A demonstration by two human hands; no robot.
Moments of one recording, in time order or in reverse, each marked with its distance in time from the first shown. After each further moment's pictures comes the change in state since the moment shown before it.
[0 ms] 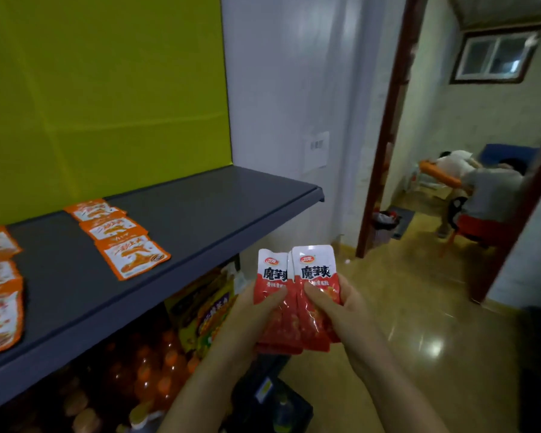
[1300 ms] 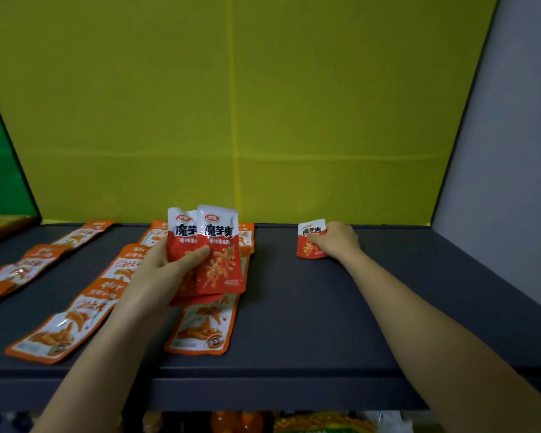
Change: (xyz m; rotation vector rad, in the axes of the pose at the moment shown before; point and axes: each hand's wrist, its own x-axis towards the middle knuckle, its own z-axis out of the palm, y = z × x) left_hand 0.047 0.121 -0.147 0.059 1.065 0.446; right_hand 0.350 -0.002 0.271 -0.893 -0.656 -0.311
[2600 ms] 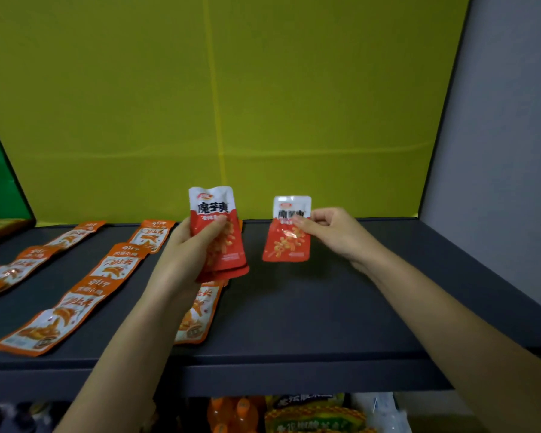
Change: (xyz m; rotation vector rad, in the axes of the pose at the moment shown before) left_hand -0.004 0.010 0.062 -0.089 -0.019 0.044; right_hand -0.068 0.001 -0.053 0.611 -0.254 -0.379
